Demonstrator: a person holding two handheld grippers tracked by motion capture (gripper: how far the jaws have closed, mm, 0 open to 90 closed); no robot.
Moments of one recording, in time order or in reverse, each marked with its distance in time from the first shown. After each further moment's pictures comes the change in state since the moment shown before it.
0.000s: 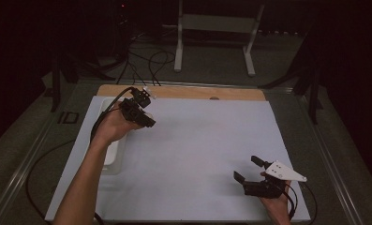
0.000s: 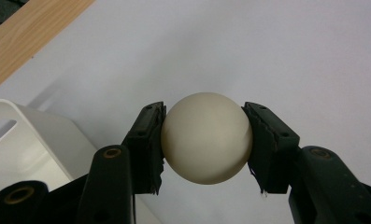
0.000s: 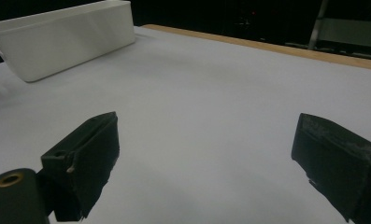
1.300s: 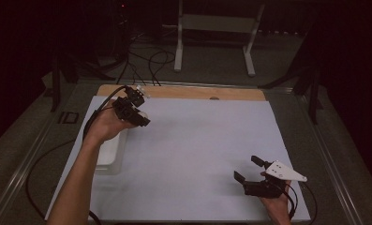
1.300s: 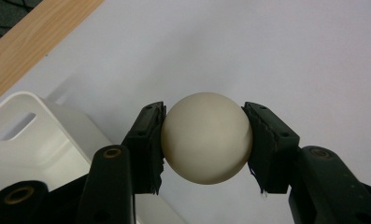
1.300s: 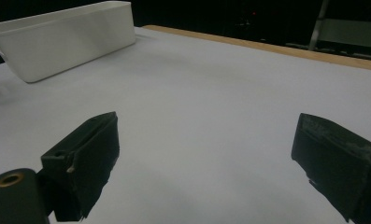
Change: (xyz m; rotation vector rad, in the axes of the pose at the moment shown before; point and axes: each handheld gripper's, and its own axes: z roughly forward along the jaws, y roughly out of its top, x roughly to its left) left arm 0.011 -0.010 -0.010 -0.011 0.006 0.027; right arm 0.000 0.000 0.000 -0.002 0.001 0.004
